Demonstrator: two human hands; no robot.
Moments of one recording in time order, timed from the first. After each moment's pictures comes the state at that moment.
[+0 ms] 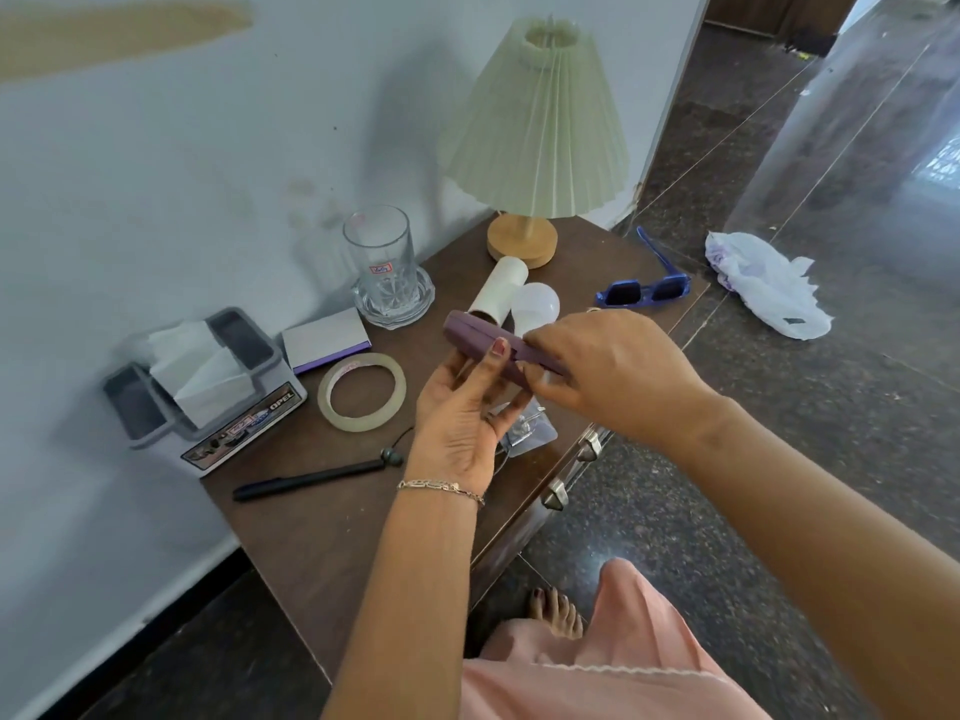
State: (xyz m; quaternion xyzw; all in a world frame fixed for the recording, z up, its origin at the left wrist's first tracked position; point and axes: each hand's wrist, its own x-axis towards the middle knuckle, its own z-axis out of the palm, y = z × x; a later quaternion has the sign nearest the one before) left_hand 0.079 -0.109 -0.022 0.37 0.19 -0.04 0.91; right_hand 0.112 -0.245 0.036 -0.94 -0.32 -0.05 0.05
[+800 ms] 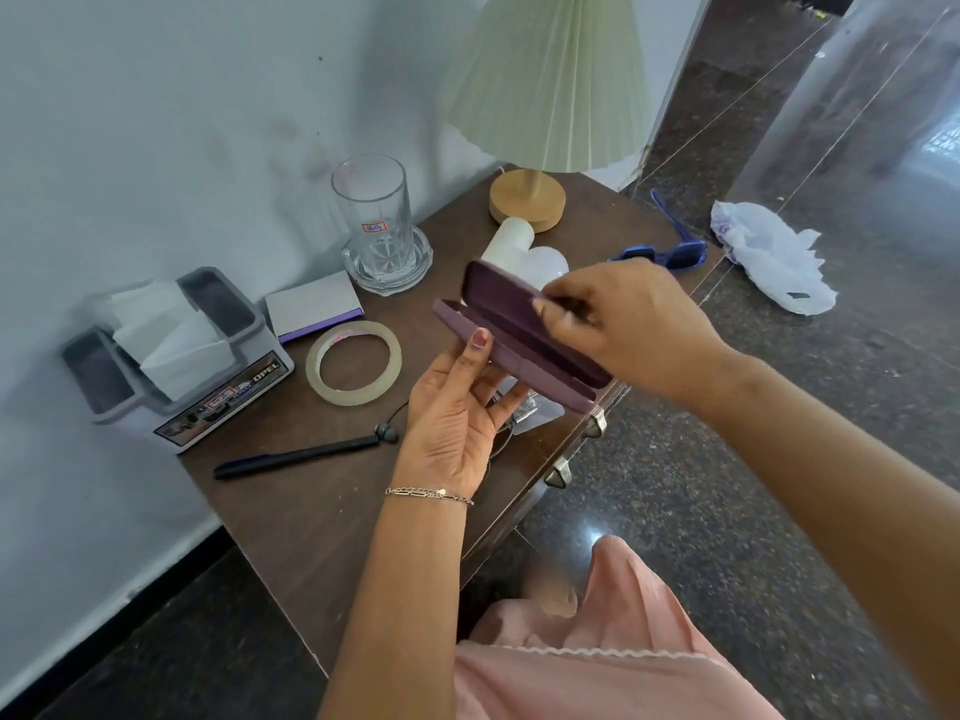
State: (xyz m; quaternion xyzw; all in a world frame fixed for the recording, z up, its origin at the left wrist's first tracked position) left_hand 0.069 -0.098 -0.044 0.32 0.14 -0.04 0.94; right_hand 0.135 -0.250 0.018 -0.94 -0.29 -0.07 0.18
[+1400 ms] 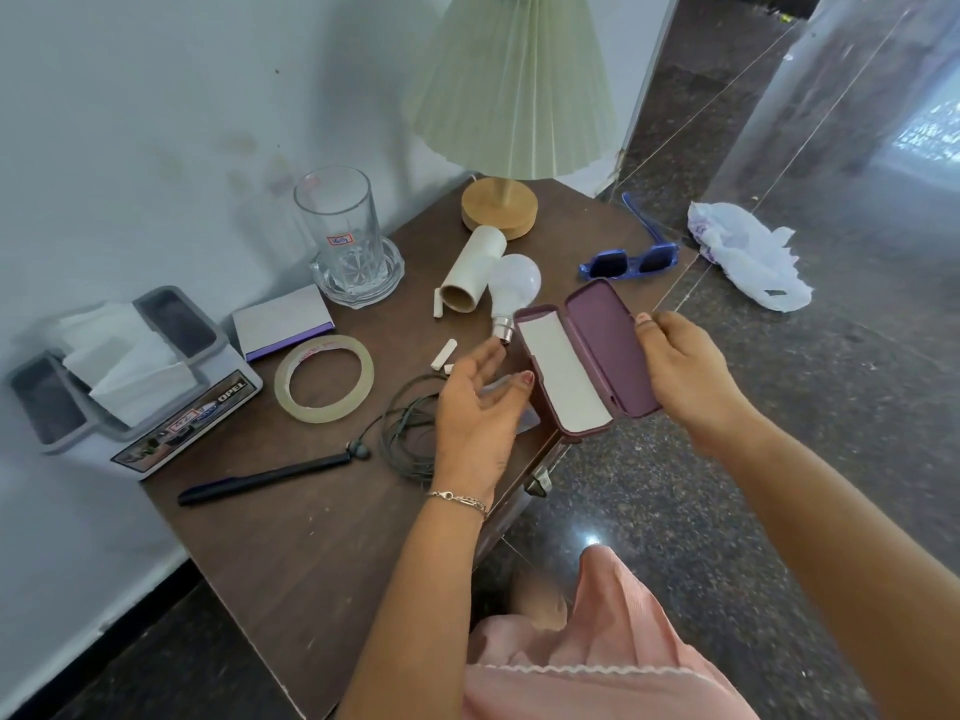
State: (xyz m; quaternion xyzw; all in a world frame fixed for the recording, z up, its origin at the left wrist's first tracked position) left_hand 0.084 -0.136 -0.061 0.62 0.18 -0.02 0.77; right_hand 0.127 -0.311 -0.041 -0.87 0.10 0.02 0.49
